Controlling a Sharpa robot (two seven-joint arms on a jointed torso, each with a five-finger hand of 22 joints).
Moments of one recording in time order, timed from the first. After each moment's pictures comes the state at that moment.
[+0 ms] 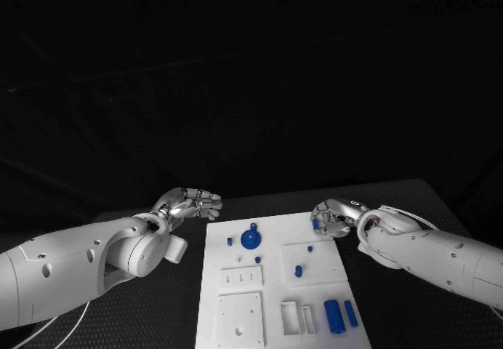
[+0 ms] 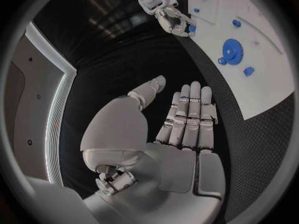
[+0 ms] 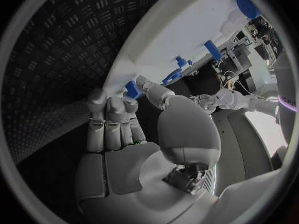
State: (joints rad) left arm 1.31 -0.82 -0.17 1.42 -0.15 -0.32 0.27; left_hand 1.13 -0.11 0.54 -0.22 0.15 0.77 0.20 0.32 0.44 1.12 0.15 0.08 0.09 0.92 0.13 0.38 0.60 0.04 0.75 0.03 0.38 1.31; right arm 1.19 -0.68 -0.08 1.01 -1.36 -0.30 0.13; right_hand 1.08 -0.17 0.69 -0.20 0.05 0.87 0.10 0.34 0.45 1.07 0.02 1.14 1.08 1.27 -0.09 1.23 1.02 0.19 1.19 -0.04 1.02 1.31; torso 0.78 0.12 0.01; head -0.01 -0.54
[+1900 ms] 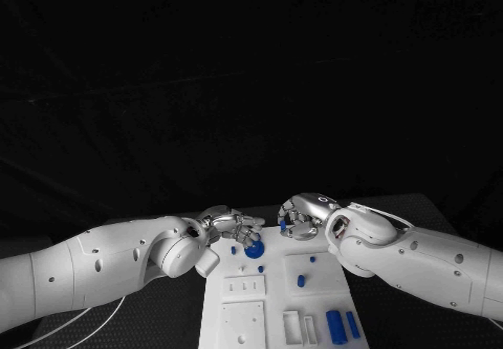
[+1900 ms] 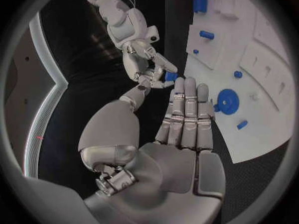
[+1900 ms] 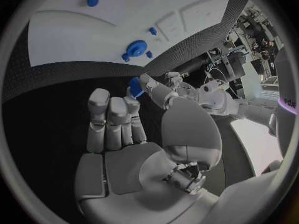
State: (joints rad) left arm 1.32 -0.71 -0.17 1.40 -0.24 -0.17 0.02; left_hand 0.96 -0.15 0.48 -0.10 0.05 0.86 0.16 0.34 0.43 1.29 0.07 0.15 0.16 1.05 0.04 0.55 0.70 0.06 0.84 -0.05 0.50 1.31; right arm 1.28 -0.64 -0.08 1.39 -1.54 -0.32 -0.18; right_hand 1.03 -0.13 0.72 -0.24 0.05 0.99 0.05 0.37 0.46 1.12 -0.03 1.14 1.07 1.30 -0.13 1.23 1.02 0.22 1.22 -0.05 1.04 1.31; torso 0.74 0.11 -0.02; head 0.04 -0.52
